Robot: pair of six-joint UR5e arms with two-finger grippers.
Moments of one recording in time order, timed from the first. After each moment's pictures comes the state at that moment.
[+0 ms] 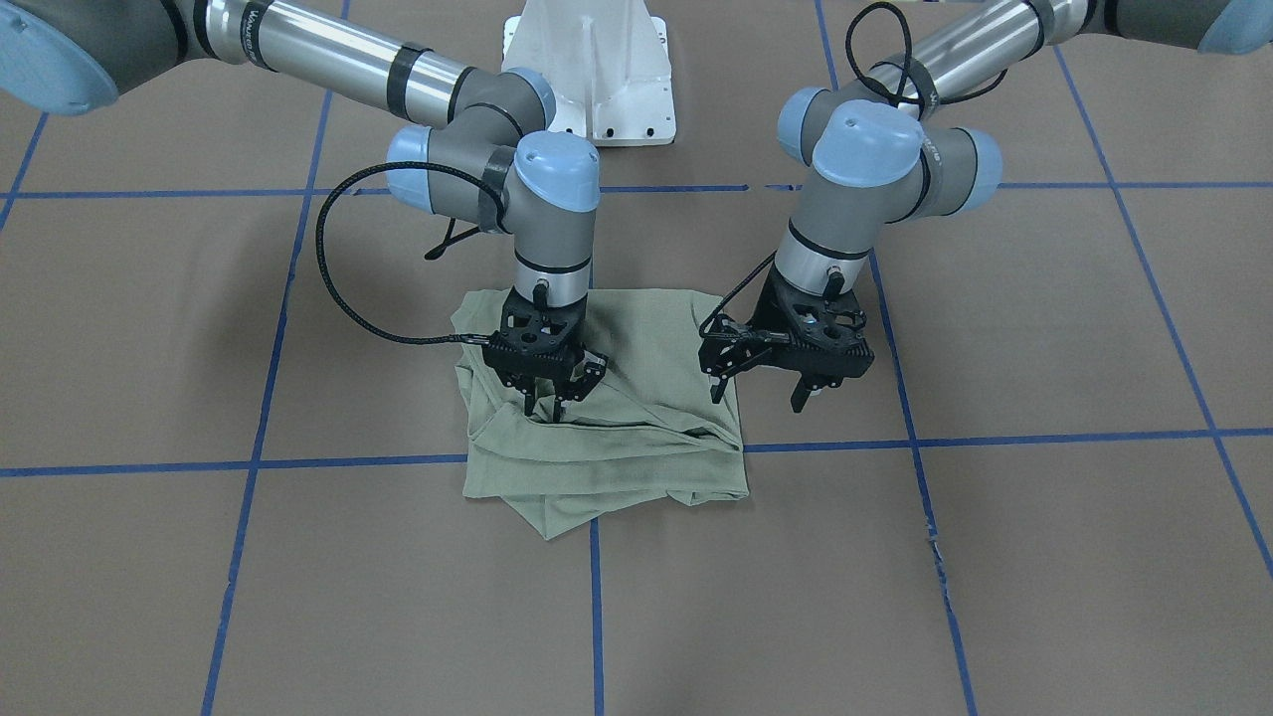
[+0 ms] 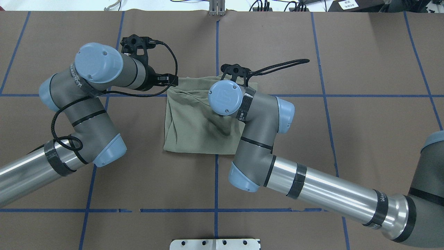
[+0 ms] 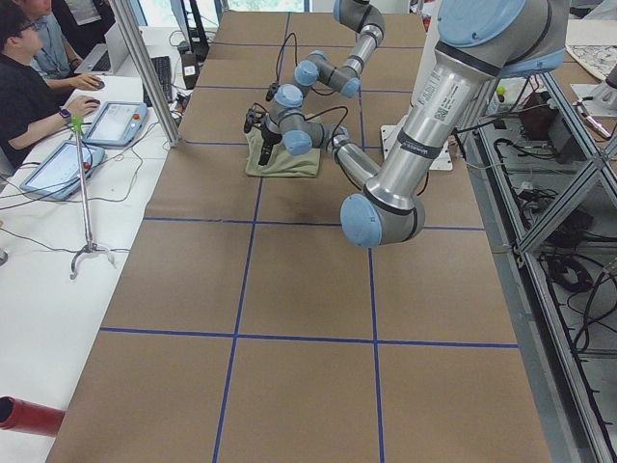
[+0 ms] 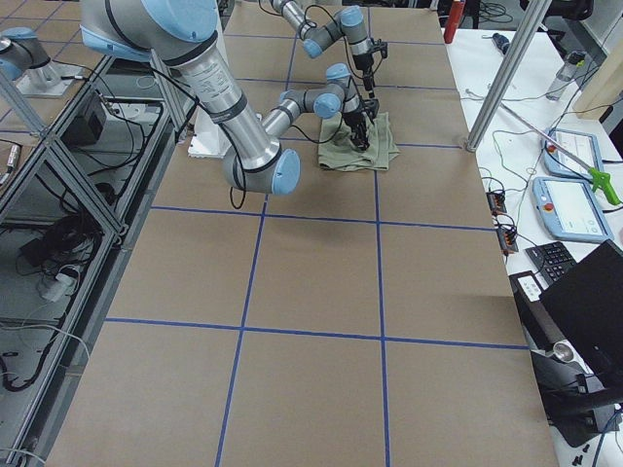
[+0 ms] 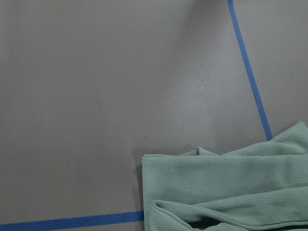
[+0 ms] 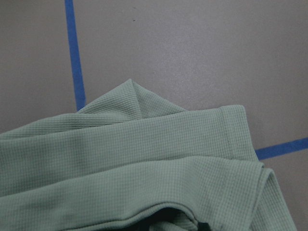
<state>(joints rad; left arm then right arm) -0.70 -2.14 -1.58 -2.02 -1.76 -1.10 0.50 -0.73 1.35 -1.44 1.47 1.46</state>
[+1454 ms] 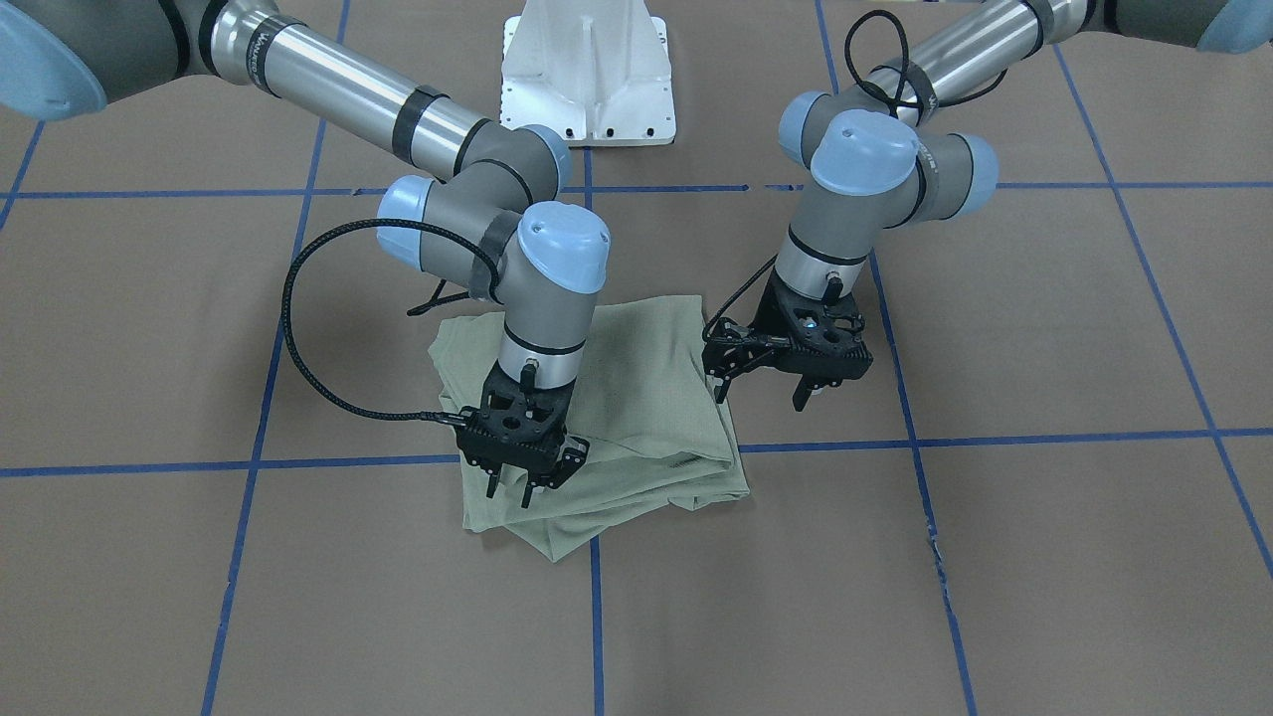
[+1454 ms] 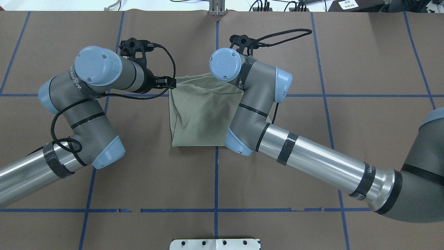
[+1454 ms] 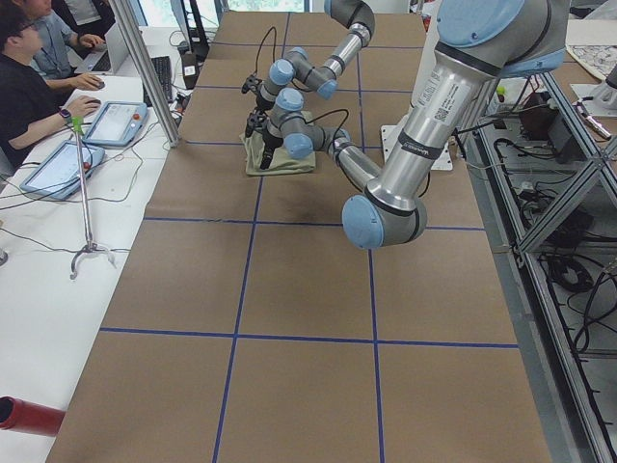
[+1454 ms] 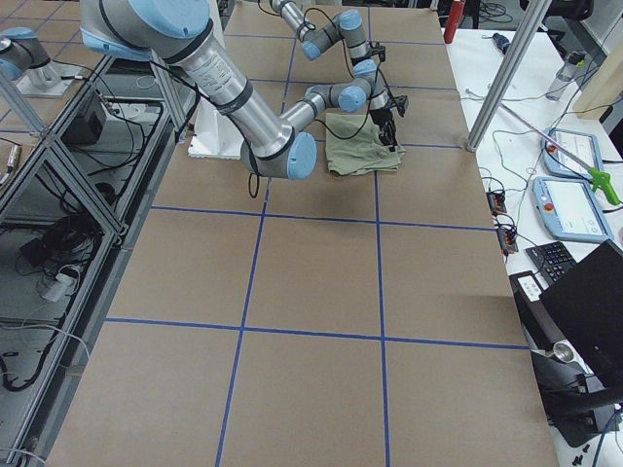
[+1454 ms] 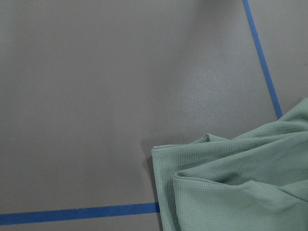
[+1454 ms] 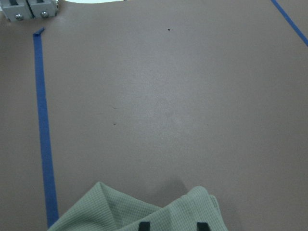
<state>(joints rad) -0.68 -2.13 -1.56 -2.05 -1.76 -1.12 0.62 -0.61 1.17 -1.47 1.47 1.34</state>
